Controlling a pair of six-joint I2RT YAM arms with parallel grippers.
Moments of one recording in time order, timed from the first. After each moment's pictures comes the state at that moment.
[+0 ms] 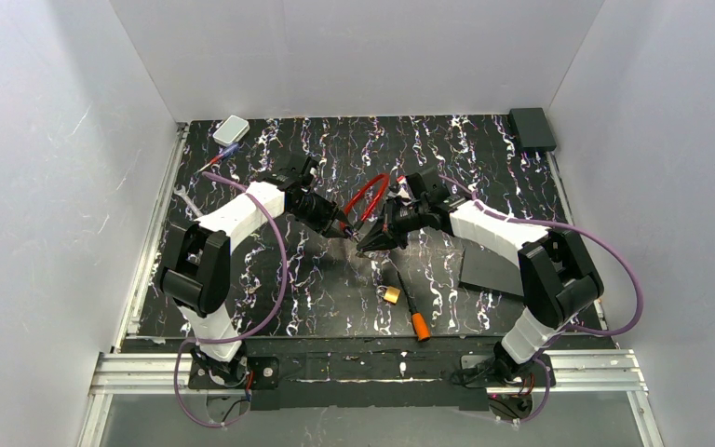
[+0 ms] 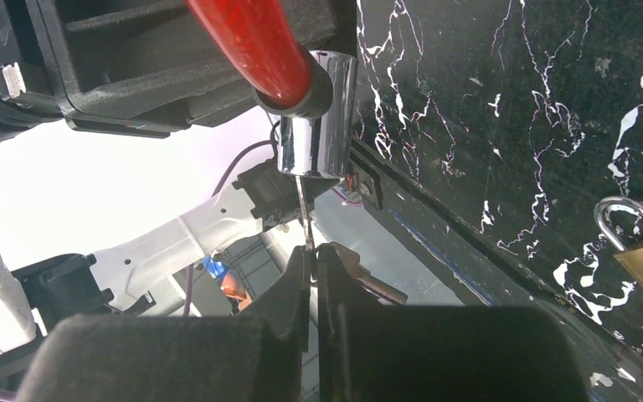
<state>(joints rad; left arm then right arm) -0.44 1.75 1.27 -0.70 0.42 -1.34 0.59 1.65 1.08 -0.29 -0.83 1.08</state>
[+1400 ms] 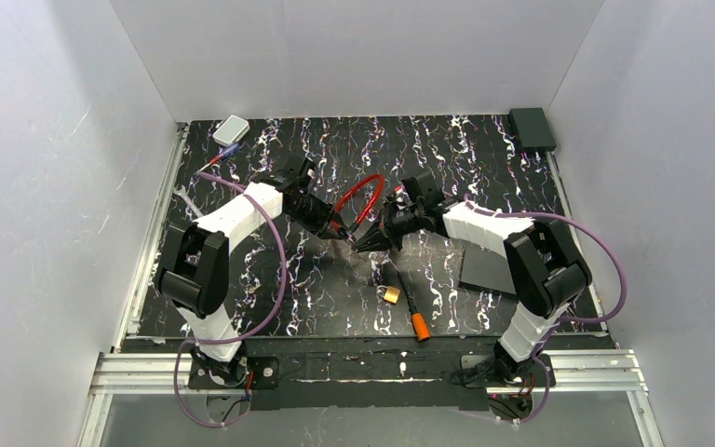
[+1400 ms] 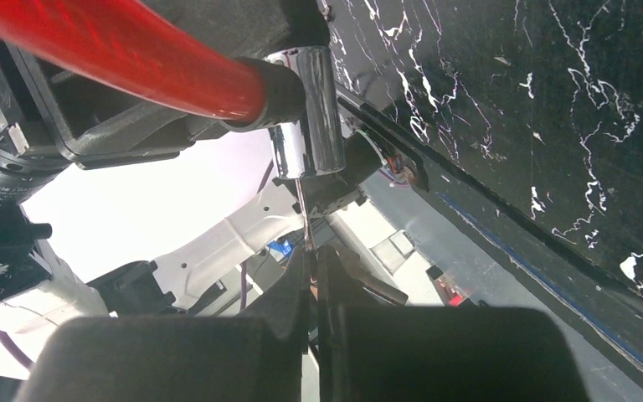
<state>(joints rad) -0.43 1.74 1.25 -0.70 0.37 -1.32 0.58 1.72 1.06 -0.19 -0.91 1.28</state>
